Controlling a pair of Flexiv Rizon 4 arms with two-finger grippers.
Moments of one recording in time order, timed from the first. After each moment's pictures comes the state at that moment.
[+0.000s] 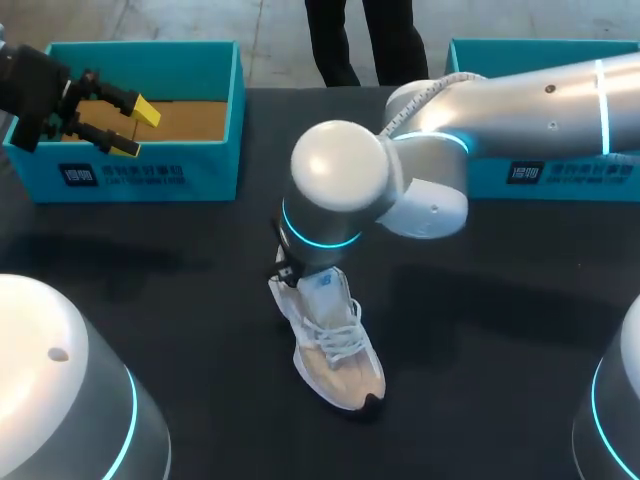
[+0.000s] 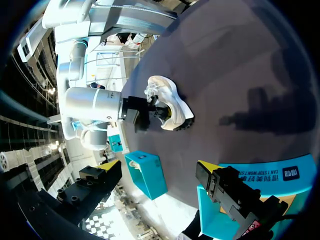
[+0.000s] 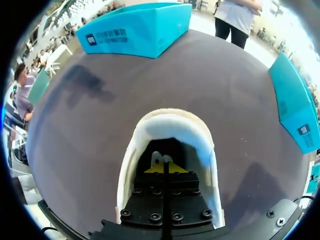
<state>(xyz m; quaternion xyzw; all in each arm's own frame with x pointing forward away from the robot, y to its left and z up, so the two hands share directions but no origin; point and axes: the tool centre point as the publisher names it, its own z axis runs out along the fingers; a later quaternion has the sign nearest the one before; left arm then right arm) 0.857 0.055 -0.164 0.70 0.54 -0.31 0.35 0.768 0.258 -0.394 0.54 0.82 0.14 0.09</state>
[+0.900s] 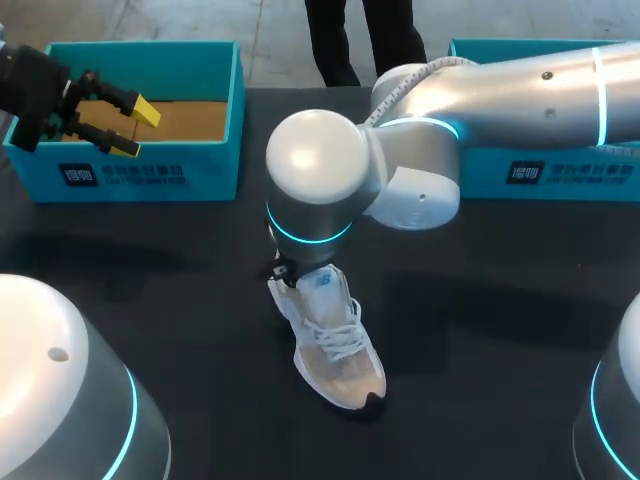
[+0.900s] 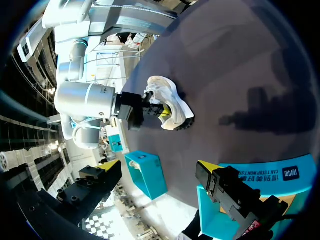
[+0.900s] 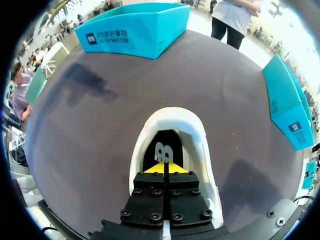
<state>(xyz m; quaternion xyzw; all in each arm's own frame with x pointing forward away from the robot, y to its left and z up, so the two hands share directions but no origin) 0.857 0.055 -0.164 0.70 0.54 -0.31 0.35 0.751 0.255 -0.369 0.55 0.82 0.12 0.11</state>
